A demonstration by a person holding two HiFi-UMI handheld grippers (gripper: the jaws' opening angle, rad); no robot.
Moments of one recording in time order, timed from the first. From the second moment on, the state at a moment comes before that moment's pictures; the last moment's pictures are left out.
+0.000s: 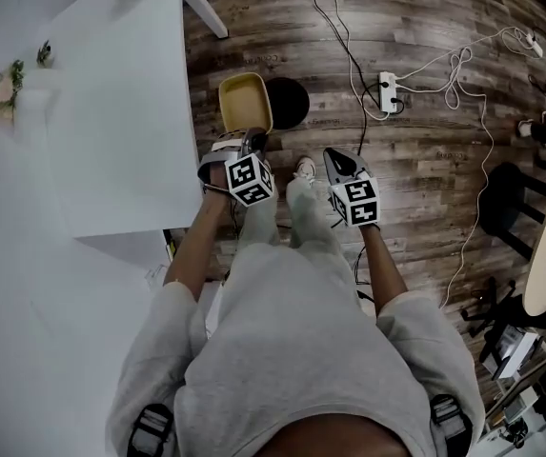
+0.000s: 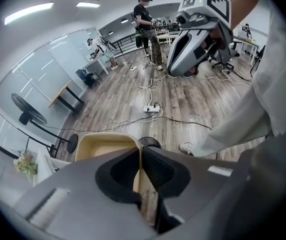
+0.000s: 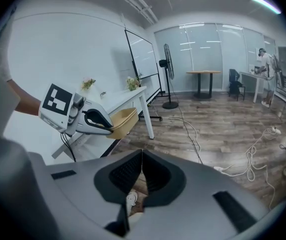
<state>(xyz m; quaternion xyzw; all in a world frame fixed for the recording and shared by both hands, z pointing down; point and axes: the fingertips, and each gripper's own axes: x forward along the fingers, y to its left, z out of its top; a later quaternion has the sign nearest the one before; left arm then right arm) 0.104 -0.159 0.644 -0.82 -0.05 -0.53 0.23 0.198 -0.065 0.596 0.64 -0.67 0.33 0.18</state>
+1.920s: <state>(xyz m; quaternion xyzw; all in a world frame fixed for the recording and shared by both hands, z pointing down) 0.142 -0.129 0.890 -0.83 -0.11 -0.53 0.14 0.175 -0.051 0.786 0.63 -0.64 0.41 0.17</state>
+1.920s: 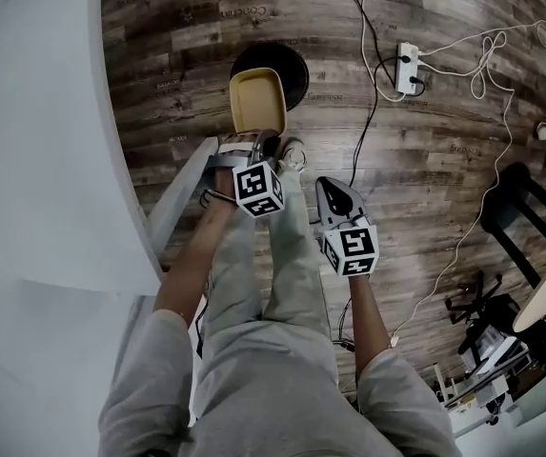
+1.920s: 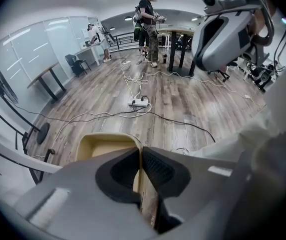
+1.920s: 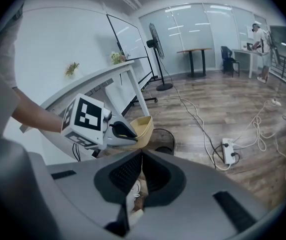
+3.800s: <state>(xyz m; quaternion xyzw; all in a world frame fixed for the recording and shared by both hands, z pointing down) 0.186 -0.181 1.106 -0.80 -0.14 -0.57 0.13 0.181 -0.048 0.912 0.62 -0.61 0.47 0.16</state>
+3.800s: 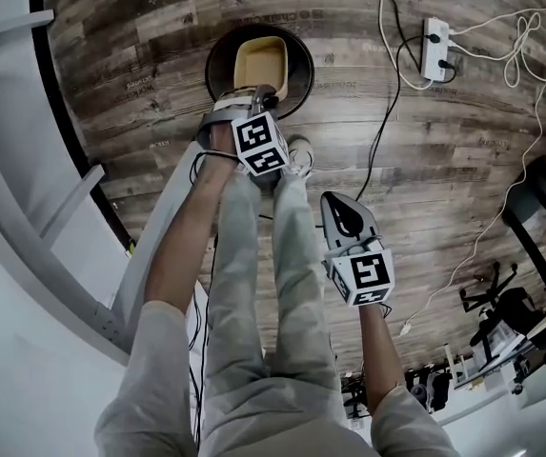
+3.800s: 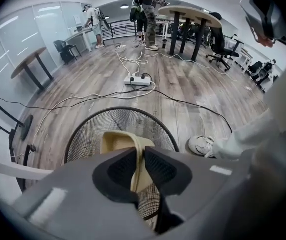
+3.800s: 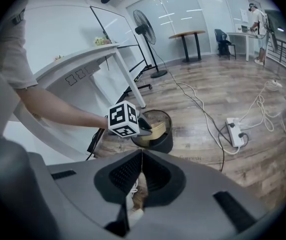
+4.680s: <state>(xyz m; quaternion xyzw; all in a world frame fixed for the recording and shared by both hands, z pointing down) 0.171 -0.193 1.075 -0.82 -0.08 -0.55 0.10 0.182 -0.055 0.901 0.62 -0.61 0.47 0.16</state>
